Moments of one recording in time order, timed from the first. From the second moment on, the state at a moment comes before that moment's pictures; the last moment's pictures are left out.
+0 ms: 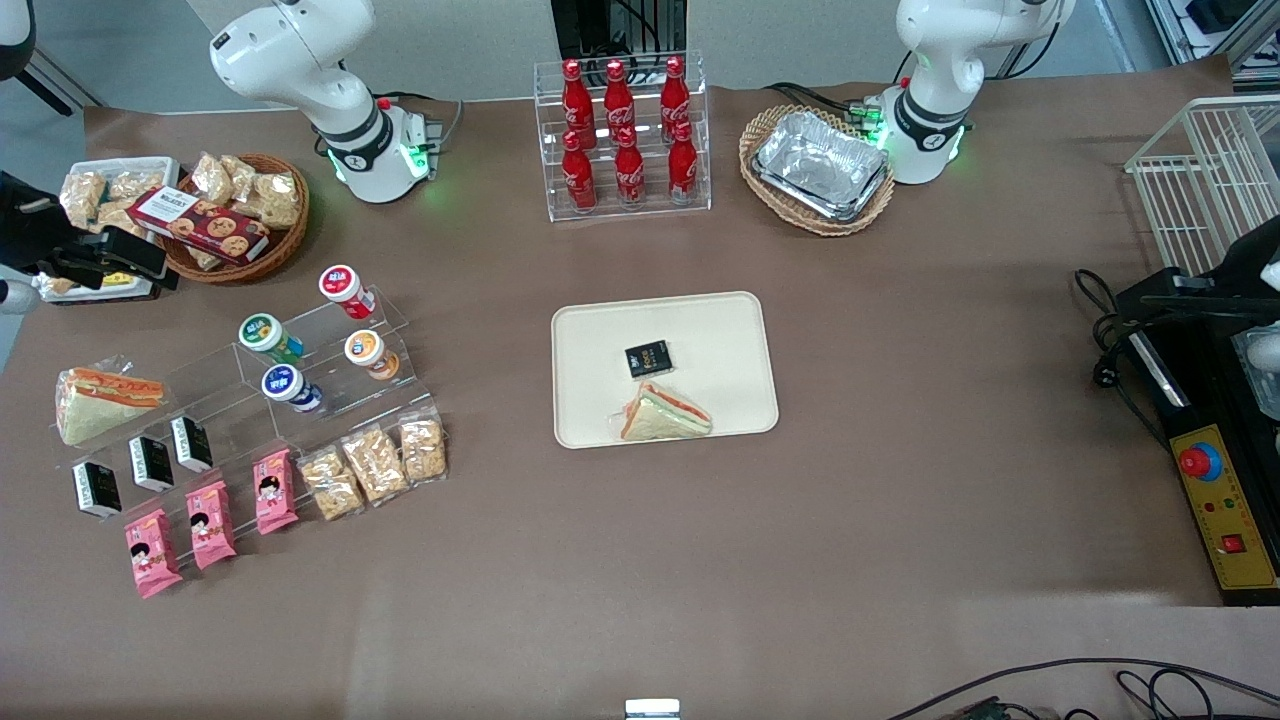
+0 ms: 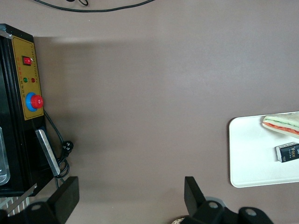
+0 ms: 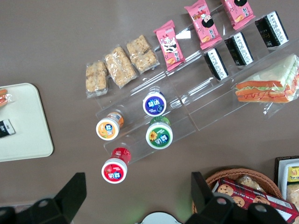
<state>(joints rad) 0.67 -0.18 -0.70 -1.73 -0.03 1.52 0.08</state>
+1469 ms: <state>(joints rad) 0.59 -0.29 -0.67 -2.32 -0.17 2.01 0.07</state>
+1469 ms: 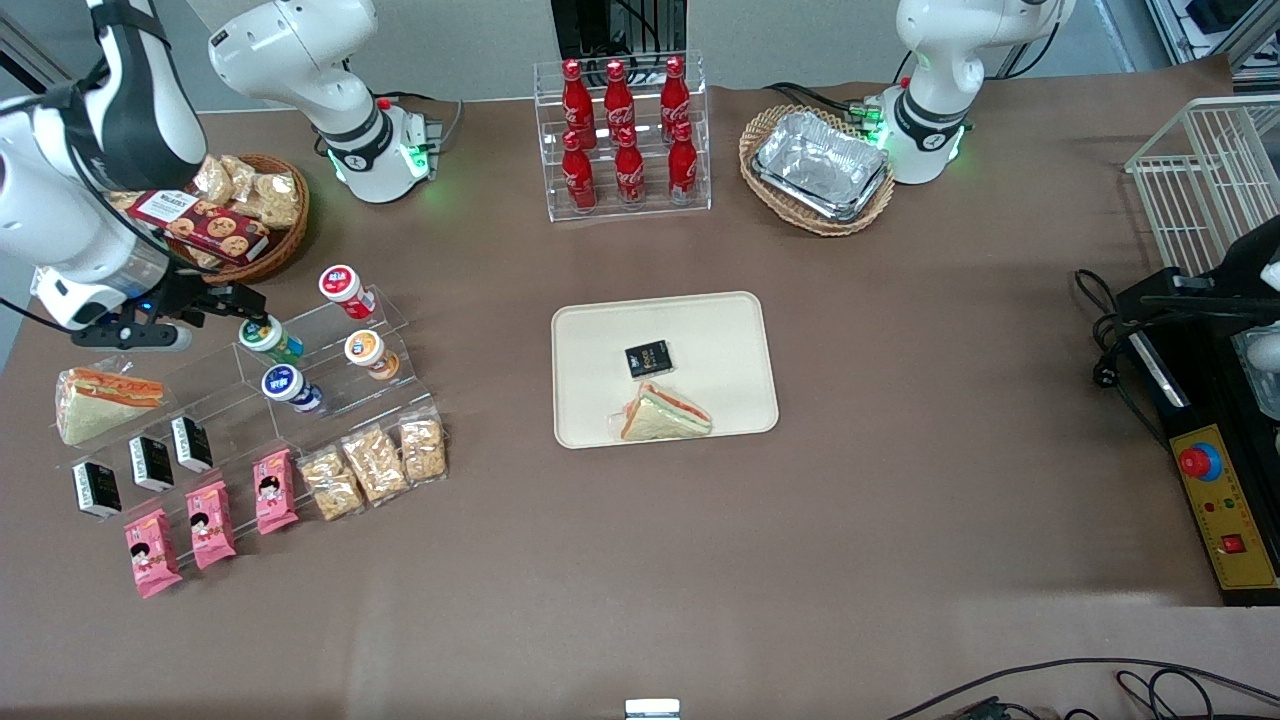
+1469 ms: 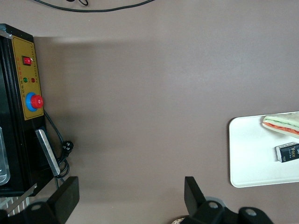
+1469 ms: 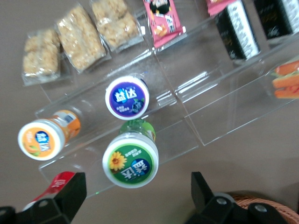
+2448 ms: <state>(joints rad) 0.58 -0.27 -0.67 -2.43 -0.17 2.13 0.09</state>
